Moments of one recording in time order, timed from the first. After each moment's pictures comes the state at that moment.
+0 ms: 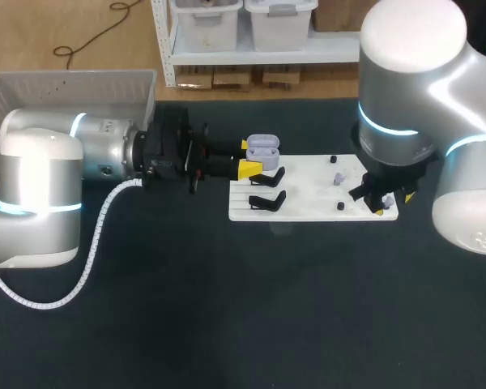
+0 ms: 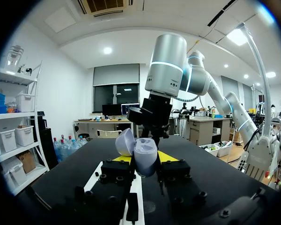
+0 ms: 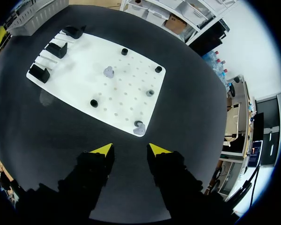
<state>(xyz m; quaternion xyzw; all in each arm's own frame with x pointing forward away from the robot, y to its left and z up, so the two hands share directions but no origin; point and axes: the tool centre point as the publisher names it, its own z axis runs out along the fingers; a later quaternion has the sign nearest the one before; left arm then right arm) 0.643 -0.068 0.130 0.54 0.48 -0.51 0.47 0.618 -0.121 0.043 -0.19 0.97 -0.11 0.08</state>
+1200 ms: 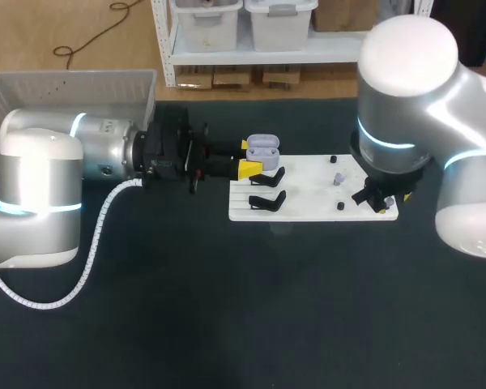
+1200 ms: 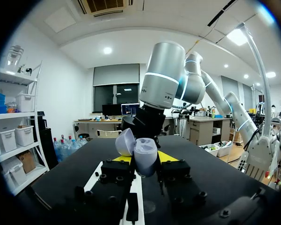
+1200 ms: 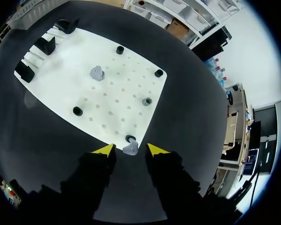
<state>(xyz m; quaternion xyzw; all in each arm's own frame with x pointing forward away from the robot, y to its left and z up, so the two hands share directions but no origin) 0.643 -0.068 0.130 0.54 0.48 -0.51 0.47 0.643 -0.133 0.018 -0.22 0.96 -0.13 0.10</state>
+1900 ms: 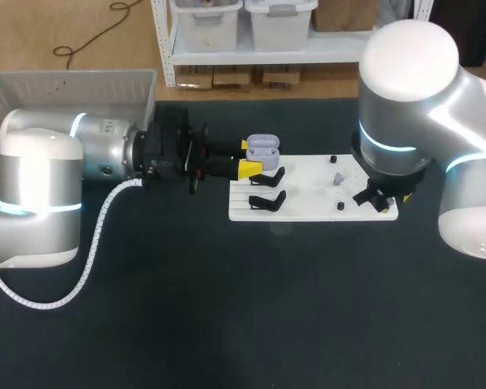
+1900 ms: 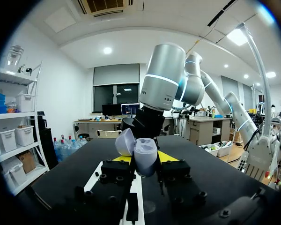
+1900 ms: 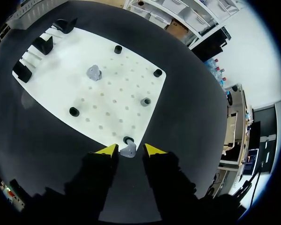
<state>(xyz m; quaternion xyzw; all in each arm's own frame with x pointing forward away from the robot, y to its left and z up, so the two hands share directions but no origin) 0.643 -0.068 0.130 0.54 0.48 -0.51 0.47 0.646 -0.137 0.014 -0.22 0.96 -0.13 0.11</state>
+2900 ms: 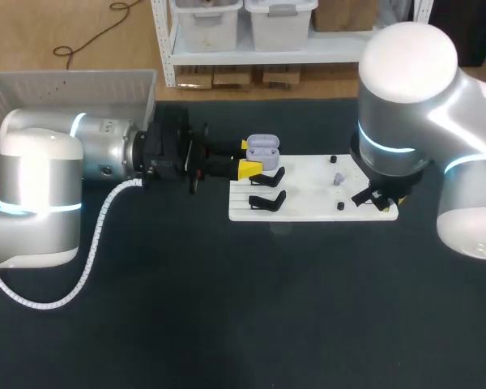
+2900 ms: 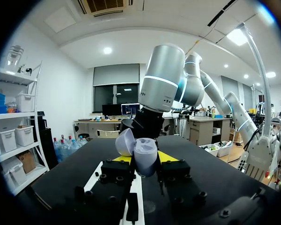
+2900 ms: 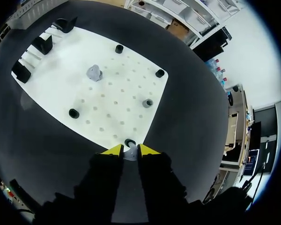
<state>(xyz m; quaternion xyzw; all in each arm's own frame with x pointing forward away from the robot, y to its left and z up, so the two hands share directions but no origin) 0.643 -0.068 0.130 0.54 0.48 -0.51 0.47 0.648 -0.134 0.010 -0.22 0.96 -0.13 0.11</state>
